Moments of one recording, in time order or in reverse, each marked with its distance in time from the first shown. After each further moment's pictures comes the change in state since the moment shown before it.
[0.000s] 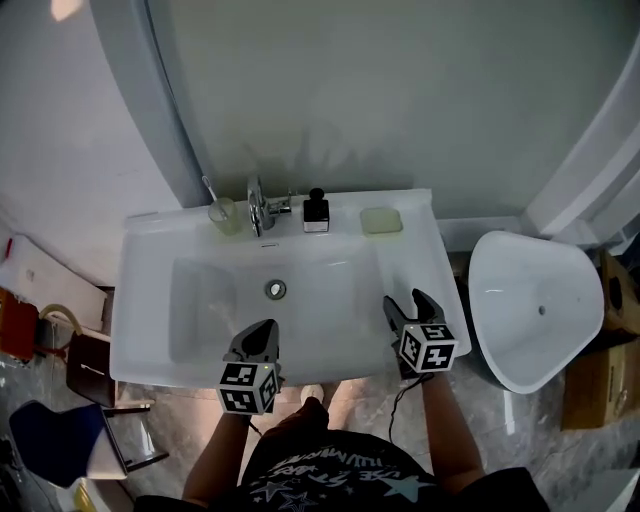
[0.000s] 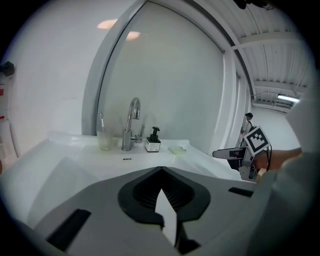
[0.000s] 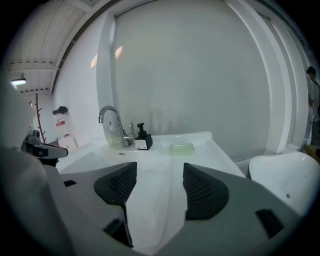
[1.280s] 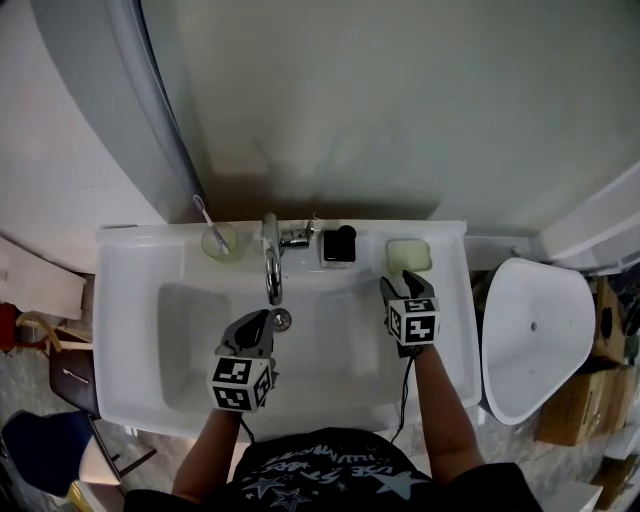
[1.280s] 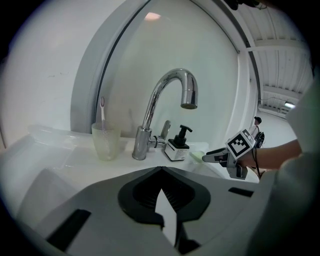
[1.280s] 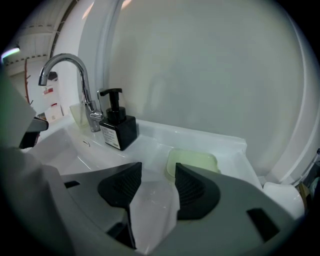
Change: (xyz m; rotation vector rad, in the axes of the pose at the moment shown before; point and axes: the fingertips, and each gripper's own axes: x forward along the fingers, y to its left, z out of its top) left arm 0.130 0.108 0.035 -0.067 0.047 -0.014; right arm 0.218 -0.015 0.023 -0.217 0.244 -0.070
